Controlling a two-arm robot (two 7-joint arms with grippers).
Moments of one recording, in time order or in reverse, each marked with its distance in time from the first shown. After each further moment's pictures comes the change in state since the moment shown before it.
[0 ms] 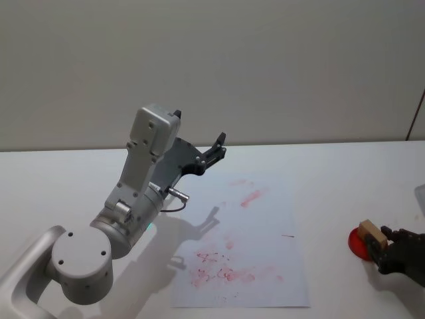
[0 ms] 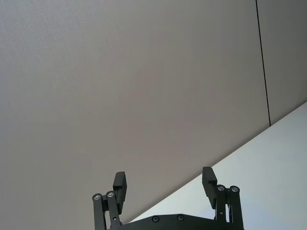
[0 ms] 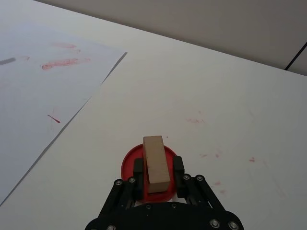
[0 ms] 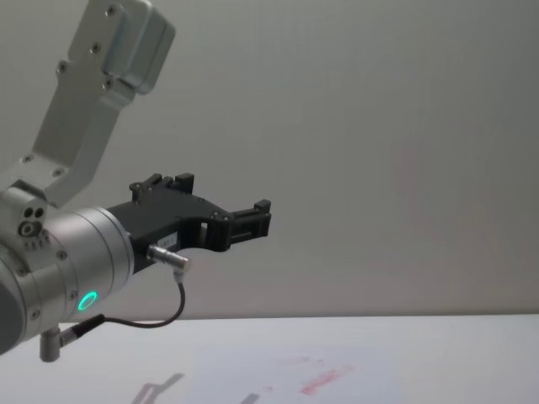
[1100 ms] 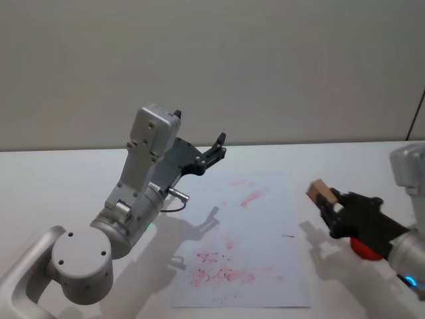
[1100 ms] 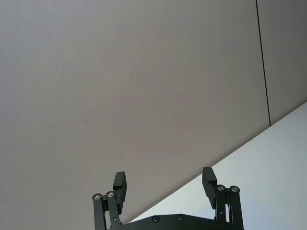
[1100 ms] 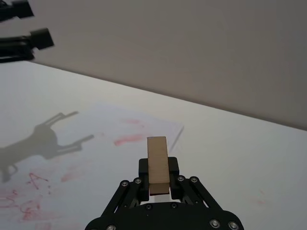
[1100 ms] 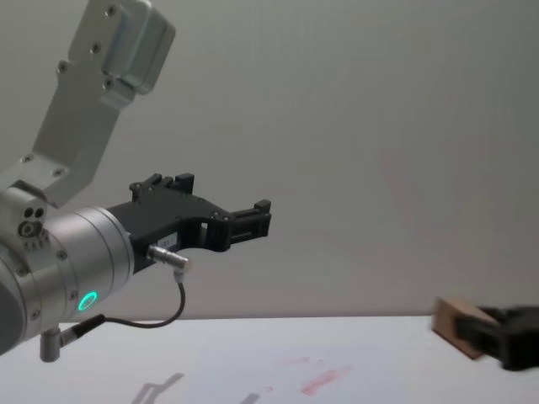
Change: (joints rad) left arm 0.000 0.000 0.000 0.000 0.000 0.000 0.000; right arm 0.080 -0.105 -0.047 -0.028 0.033 -0.085 0.074
